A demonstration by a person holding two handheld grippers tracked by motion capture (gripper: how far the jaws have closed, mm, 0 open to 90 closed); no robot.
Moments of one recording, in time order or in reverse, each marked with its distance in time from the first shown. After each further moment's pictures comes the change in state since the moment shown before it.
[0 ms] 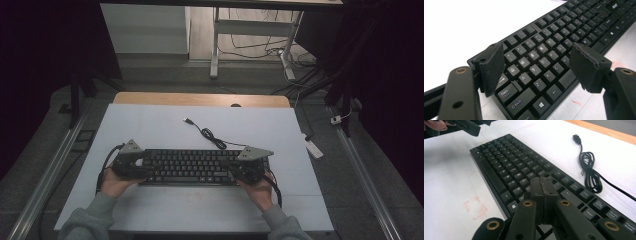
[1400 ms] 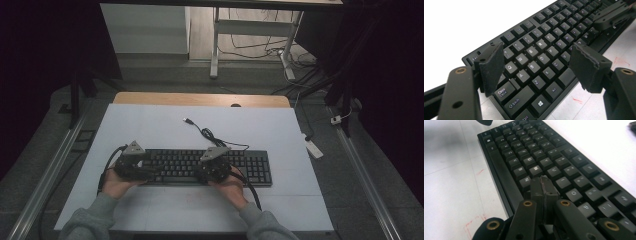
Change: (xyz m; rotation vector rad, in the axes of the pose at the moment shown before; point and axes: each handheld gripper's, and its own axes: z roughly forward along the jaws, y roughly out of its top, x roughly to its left) left arm -0.003 -0.002 0.006 0.027 -0.003 0.016; right arm 0.033 0.017 0.086 0.164 0.104 -0.073
